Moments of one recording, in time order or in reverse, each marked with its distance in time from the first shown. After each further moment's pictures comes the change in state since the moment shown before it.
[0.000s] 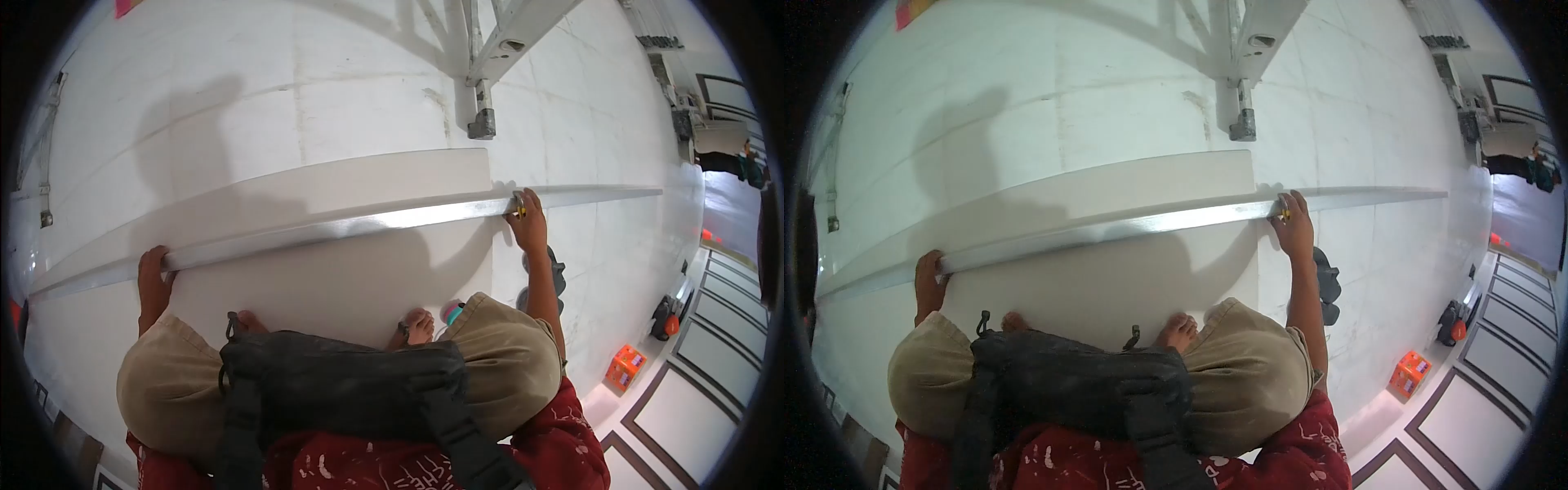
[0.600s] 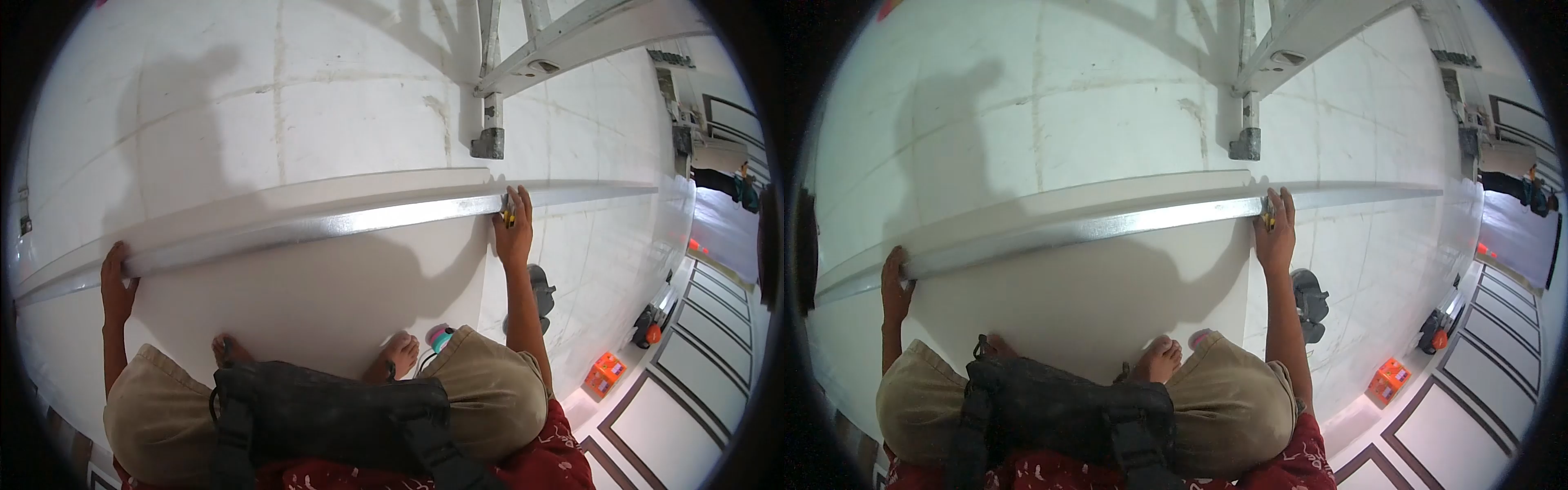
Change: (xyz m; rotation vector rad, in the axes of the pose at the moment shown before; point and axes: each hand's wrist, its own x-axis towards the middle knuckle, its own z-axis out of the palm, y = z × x) left_hand 0.045 -0.018 -0.022 0.035 -0.093 -0.137; right_hand 0.044 -0.046 0.021 0.165 0.108 0.051
